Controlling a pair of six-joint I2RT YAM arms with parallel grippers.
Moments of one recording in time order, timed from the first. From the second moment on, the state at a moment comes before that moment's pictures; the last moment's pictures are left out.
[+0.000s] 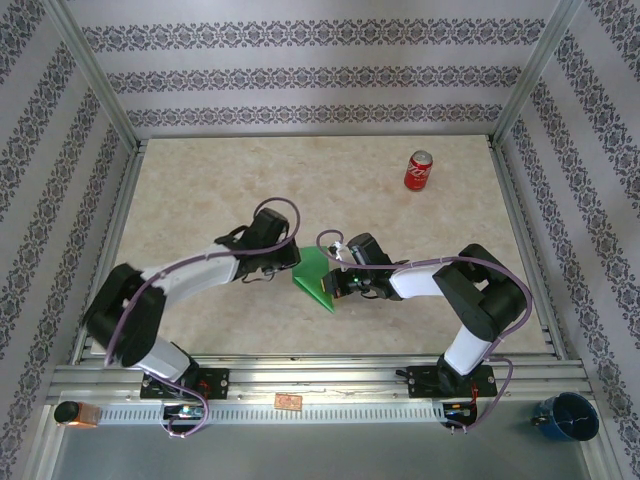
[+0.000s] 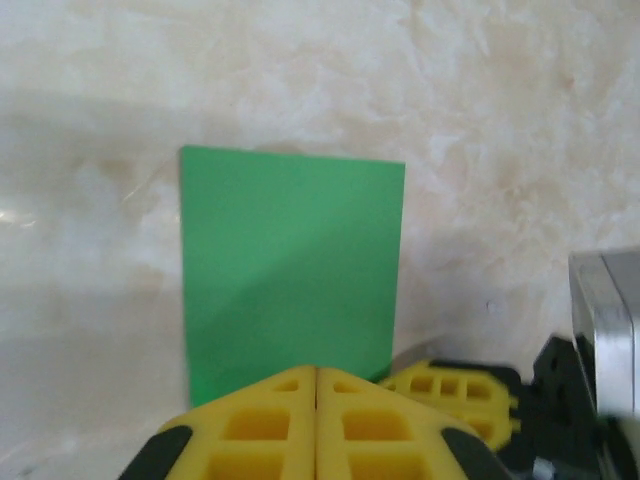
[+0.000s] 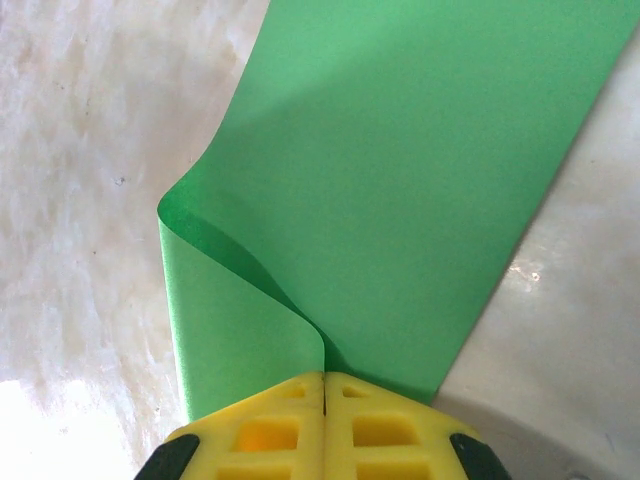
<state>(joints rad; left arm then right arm) -0.59 1.48 0.84 -0.25 0.14 -0.87 0.65 1.69 0.61 0.24 -0.46 0.45</state>
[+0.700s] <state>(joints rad) -0.61 1.57 0.53 0.40 0.33 -1.18 0.65 1.70 0.61 0.24 -0.46 0.45</state>
